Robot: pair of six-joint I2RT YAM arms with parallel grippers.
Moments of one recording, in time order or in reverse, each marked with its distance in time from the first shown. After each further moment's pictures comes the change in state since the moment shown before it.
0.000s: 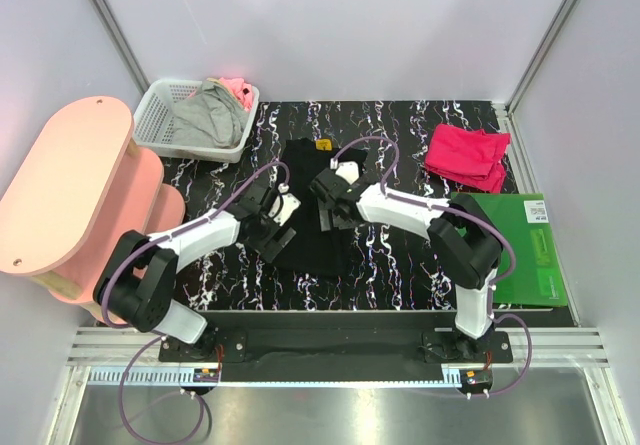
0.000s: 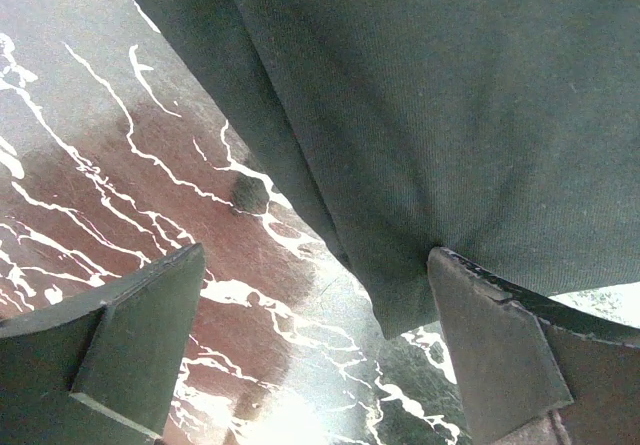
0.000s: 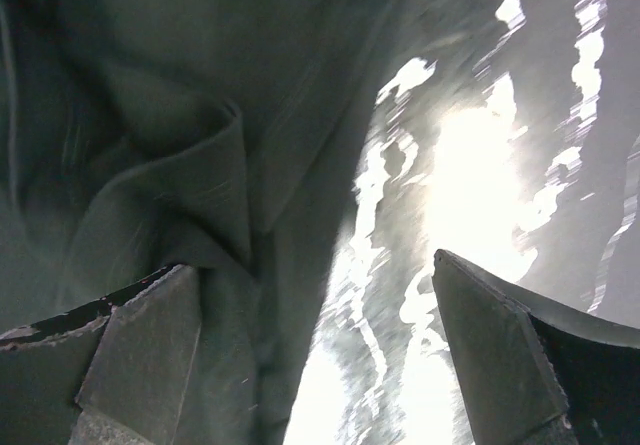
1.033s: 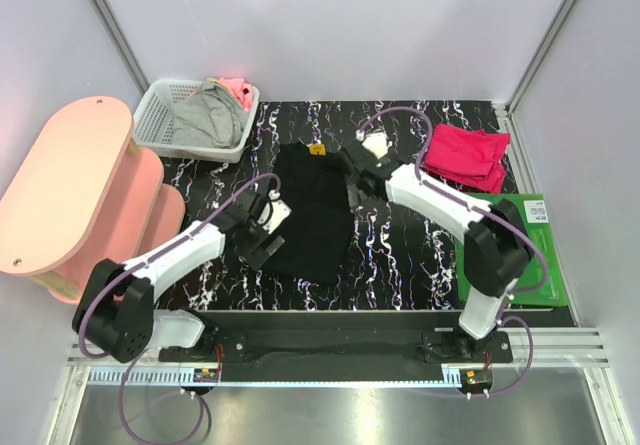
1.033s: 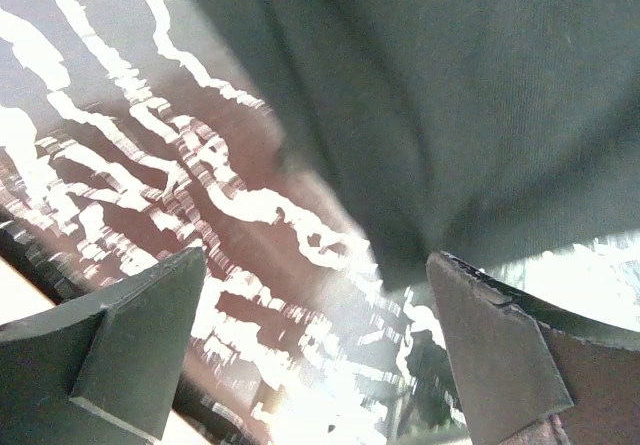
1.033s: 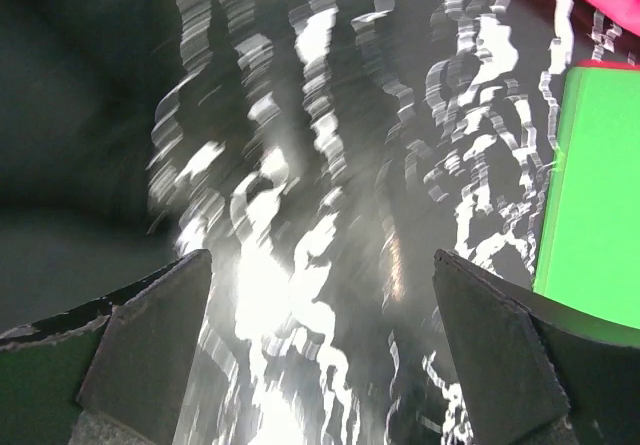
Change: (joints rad) left arm 0.003 -0.179 -0.073 -0.097 -0.065 0.059; right arm -0.153 -0.124 0.096 -0.190 0.147 -0.138
